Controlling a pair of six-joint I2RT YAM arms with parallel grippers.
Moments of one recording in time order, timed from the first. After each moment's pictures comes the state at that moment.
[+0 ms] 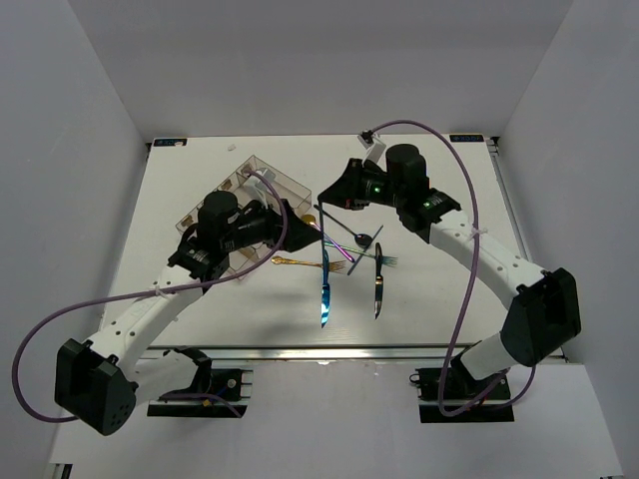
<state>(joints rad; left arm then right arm) -0.48 1.10 0.85 0.02 0.57 -0.59 0.57 1.50 1.26 -0.08 -0.50 0.62</state>
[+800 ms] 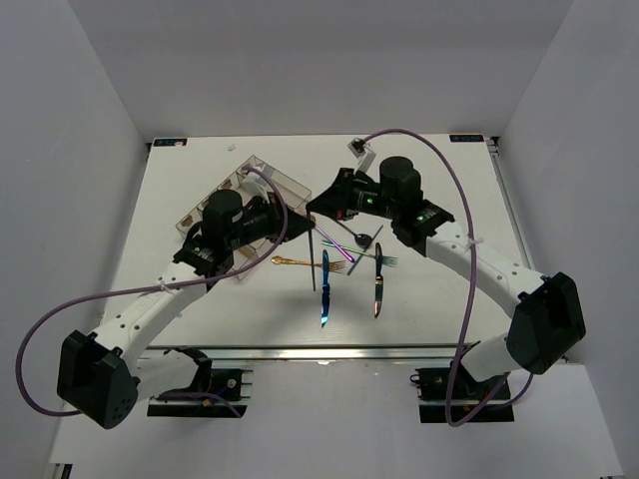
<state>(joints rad) -0.50 1.14 0.85 0.08 0.45 -0.63 0.67 1.44 1.17 0.09 -0.50 0.67</state>
